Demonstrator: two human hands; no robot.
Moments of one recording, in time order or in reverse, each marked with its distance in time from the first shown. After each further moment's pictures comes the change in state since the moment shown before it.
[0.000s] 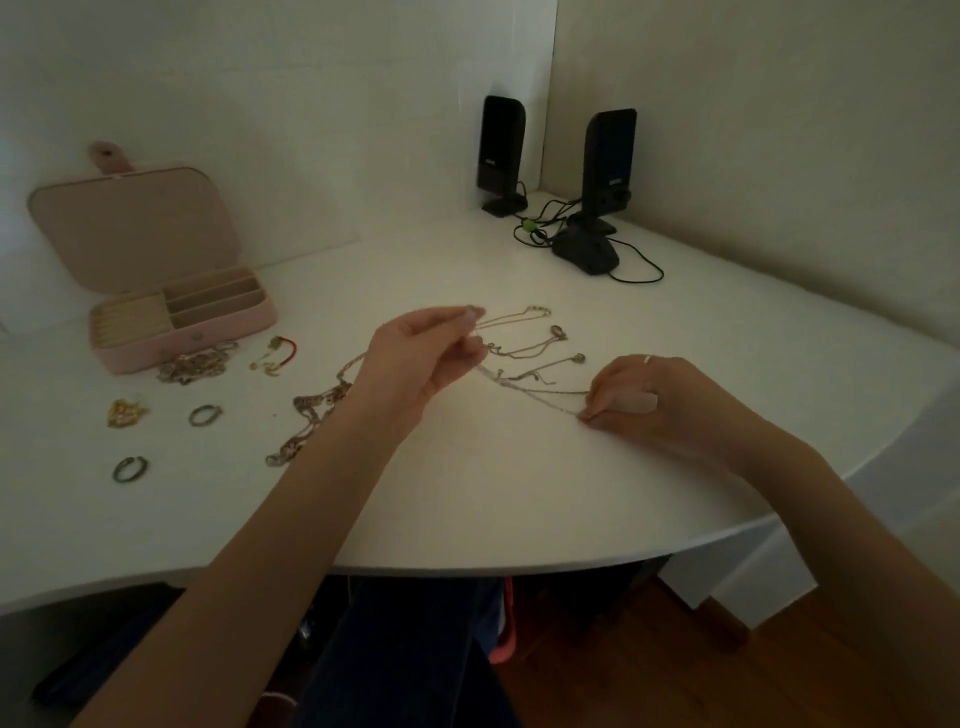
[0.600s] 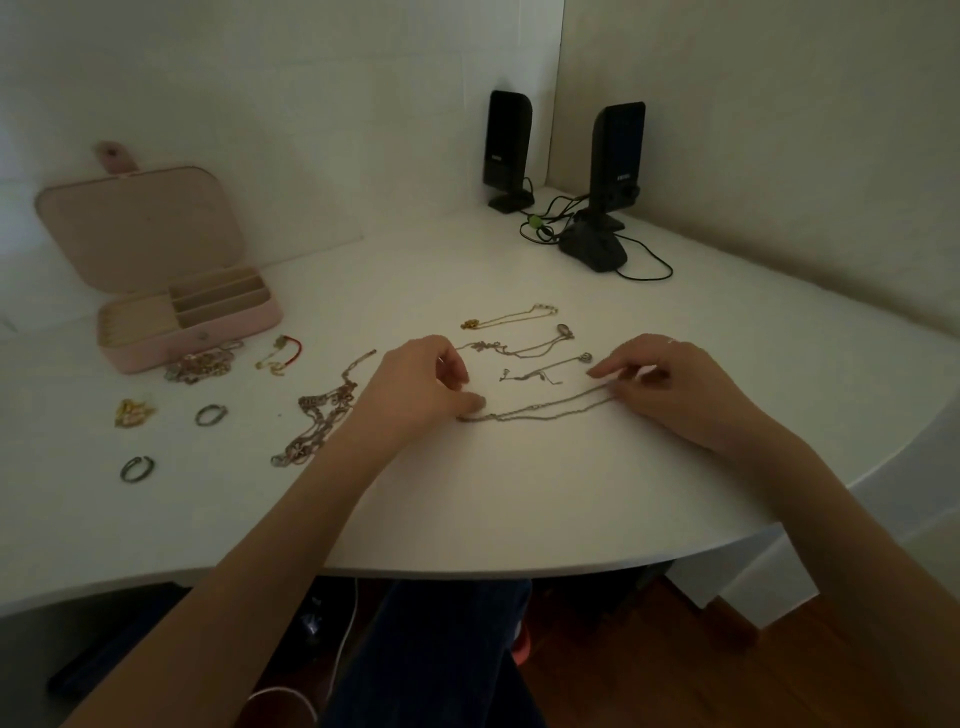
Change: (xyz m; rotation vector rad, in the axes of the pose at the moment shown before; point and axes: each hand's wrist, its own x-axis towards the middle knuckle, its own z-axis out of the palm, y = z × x) left_hand 0.002 -0.014 -0.018 1.188 0.012 0.142; right_hand 0.009 0.011 0.001 0.055 0.127 0.186
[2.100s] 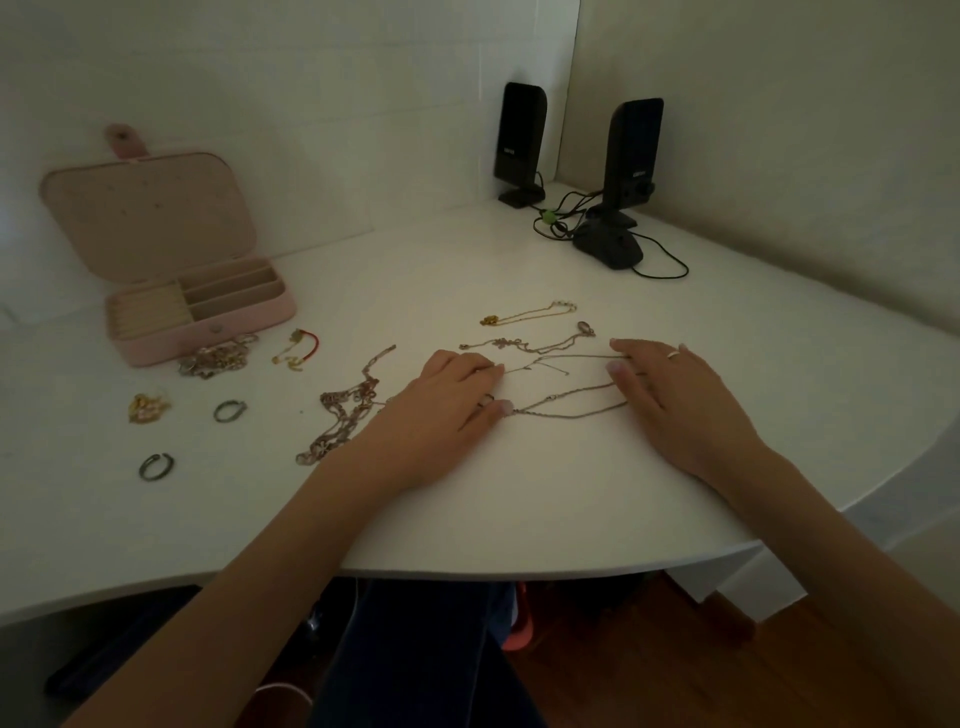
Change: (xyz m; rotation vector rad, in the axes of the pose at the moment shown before) left_hand -0.009 -0.035 0.004 0.346 -0.145 0.467; right_hand -0.004 -0.017 0.031 -0.439 0.084 0.088
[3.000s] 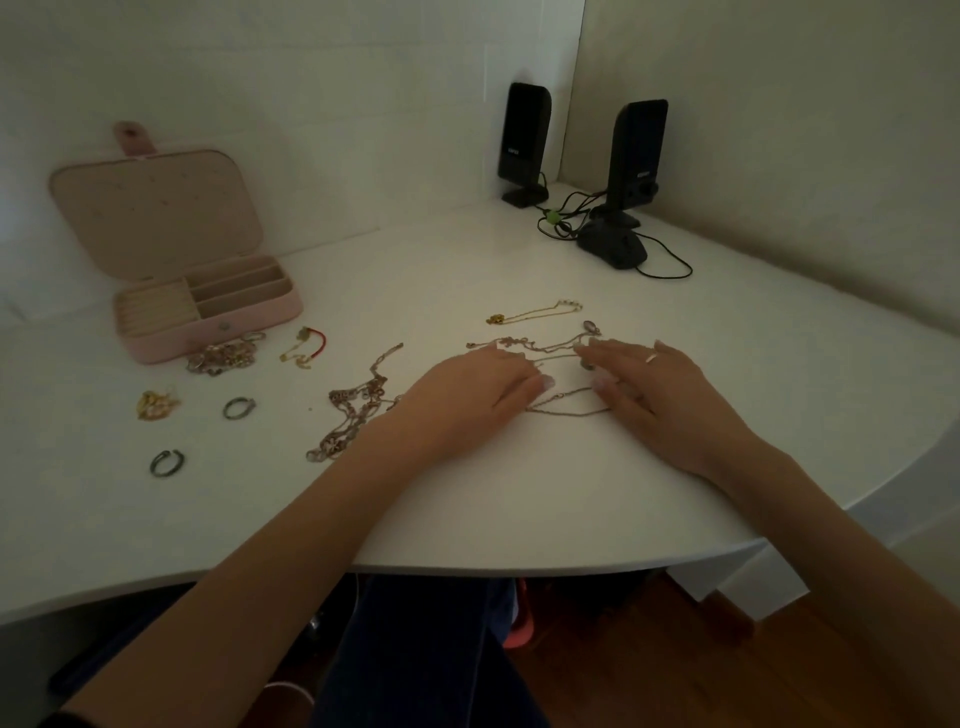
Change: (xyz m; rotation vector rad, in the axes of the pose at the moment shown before) left_hand 0.027 0.009 -0.001 0.019 0.000 0.094; right_hand 0.005 -0.004 0.004 -0.029 -0.101 -0.184
